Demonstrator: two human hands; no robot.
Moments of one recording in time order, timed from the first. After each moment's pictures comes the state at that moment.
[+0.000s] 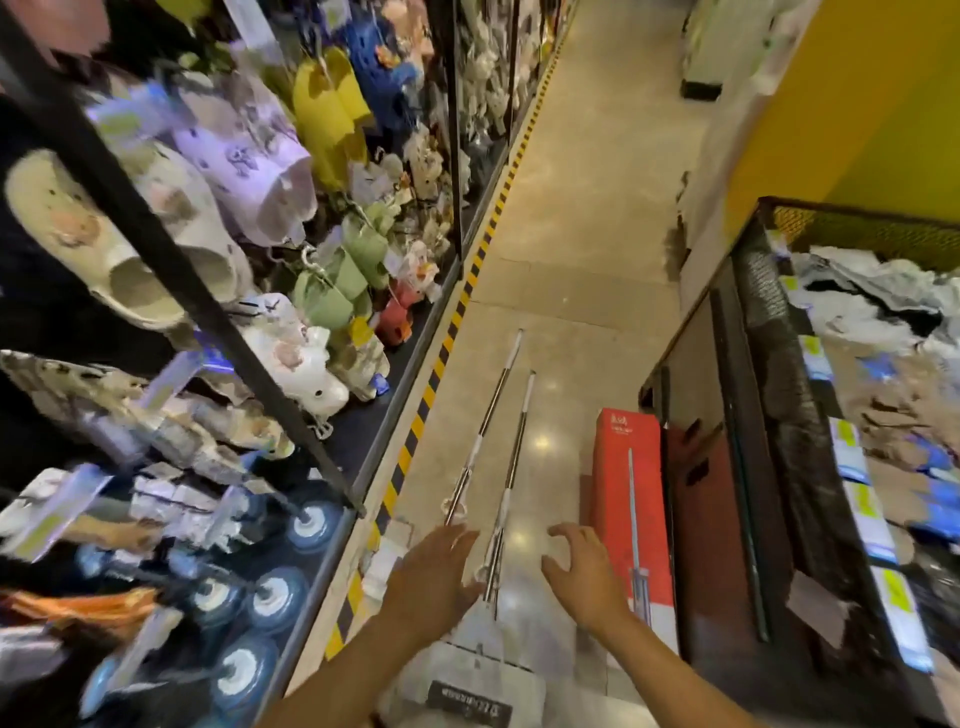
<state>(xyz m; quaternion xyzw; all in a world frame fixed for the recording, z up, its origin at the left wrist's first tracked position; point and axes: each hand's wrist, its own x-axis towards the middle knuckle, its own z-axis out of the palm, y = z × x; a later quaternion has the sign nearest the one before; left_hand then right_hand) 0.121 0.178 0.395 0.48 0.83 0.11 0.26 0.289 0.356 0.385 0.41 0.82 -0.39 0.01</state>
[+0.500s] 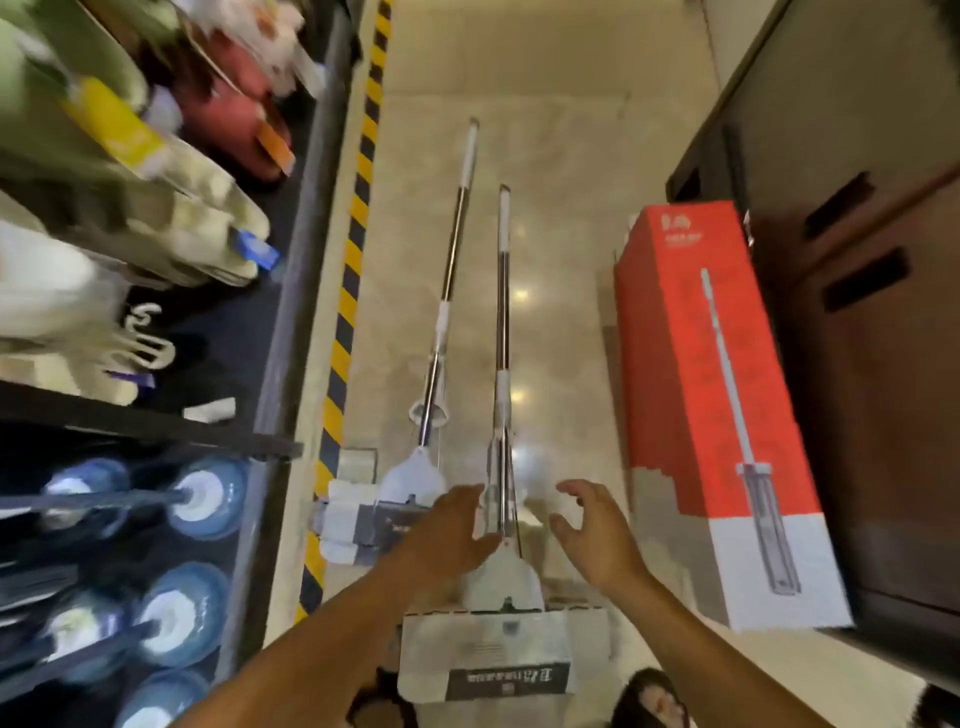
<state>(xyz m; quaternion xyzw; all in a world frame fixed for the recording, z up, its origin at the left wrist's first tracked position) 0.043 0.263 -0.026 0.39 0.76 0.03 0.51 0.238 0.380 -0.012 0.53 0.70 -0.47 0.03</state>
